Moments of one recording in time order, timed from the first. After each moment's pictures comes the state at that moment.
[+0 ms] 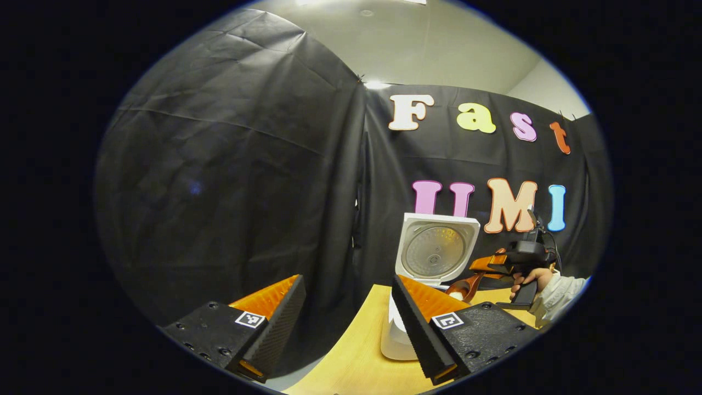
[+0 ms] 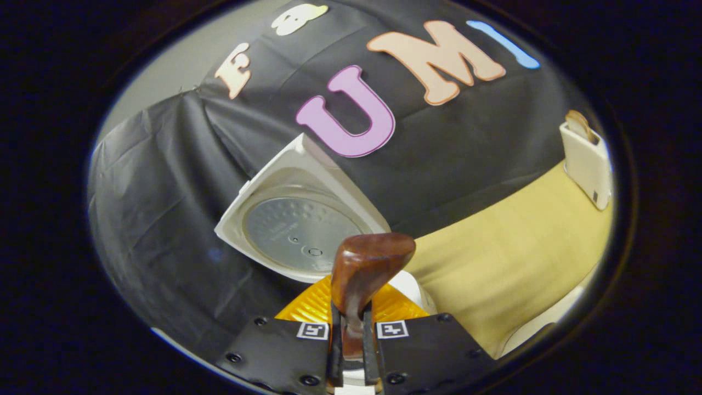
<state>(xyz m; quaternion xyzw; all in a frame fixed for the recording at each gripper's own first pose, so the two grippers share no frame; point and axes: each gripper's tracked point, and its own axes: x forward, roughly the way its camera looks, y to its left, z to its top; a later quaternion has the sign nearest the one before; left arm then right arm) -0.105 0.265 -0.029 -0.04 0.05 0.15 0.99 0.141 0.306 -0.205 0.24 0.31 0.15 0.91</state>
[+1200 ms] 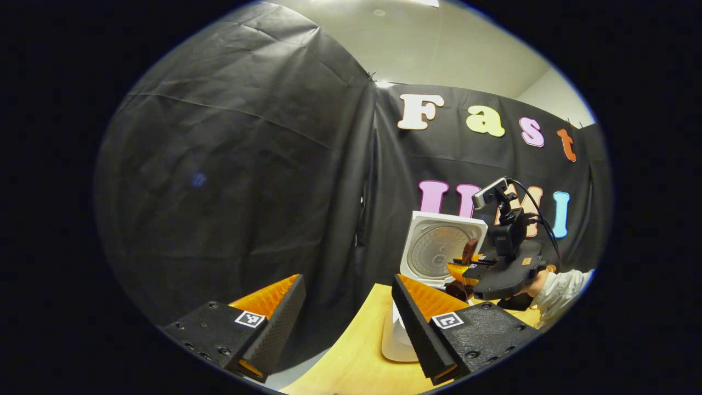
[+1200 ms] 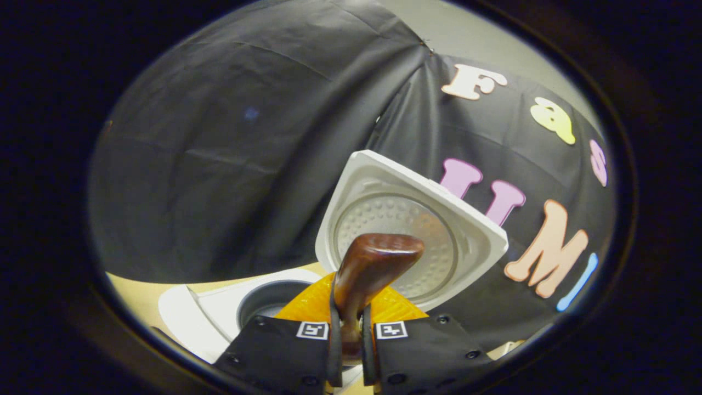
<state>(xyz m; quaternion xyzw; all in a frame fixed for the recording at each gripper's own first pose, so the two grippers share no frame) -0.103 0.276 -0.041 -0.06 0.05 0.16 0.98 0.097 0.406 -0.157 -0.26 0.10 0.31 0.91</state>
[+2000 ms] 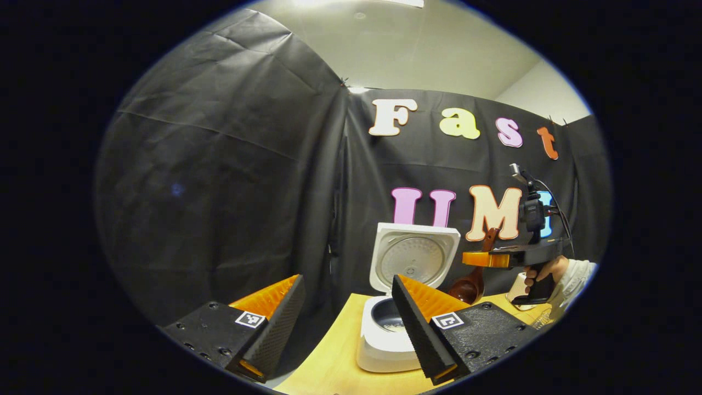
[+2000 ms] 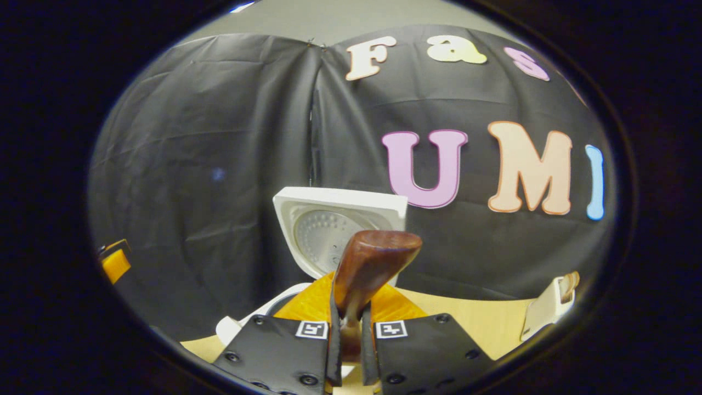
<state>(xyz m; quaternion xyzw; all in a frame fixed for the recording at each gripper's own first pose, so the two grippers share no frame) -0.057 0.215 -0.011 -0.04 0.03 0.09 0.99 0.112 0.280 -0.110 0.00 0.20 0.26 0.95</state>
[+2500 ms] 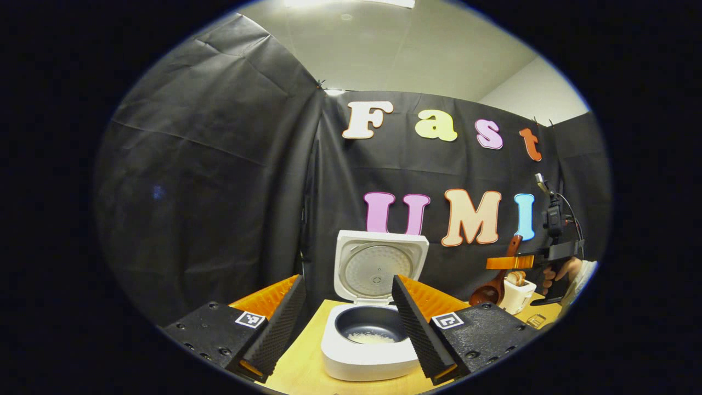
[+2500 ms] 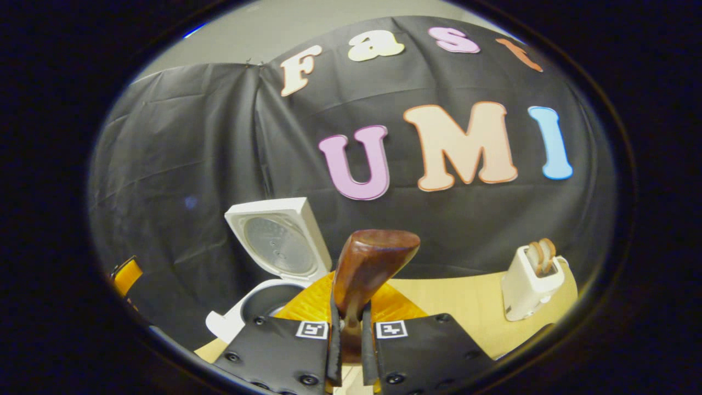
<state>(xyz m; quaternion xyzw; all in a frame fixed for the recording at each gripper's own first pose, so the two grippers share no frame) -0.029 0.154 0.003 -0.04 0.02 0.05 1.00 0.110 0.128 -0.105 0.07 0.22 0.16 0.96</state>
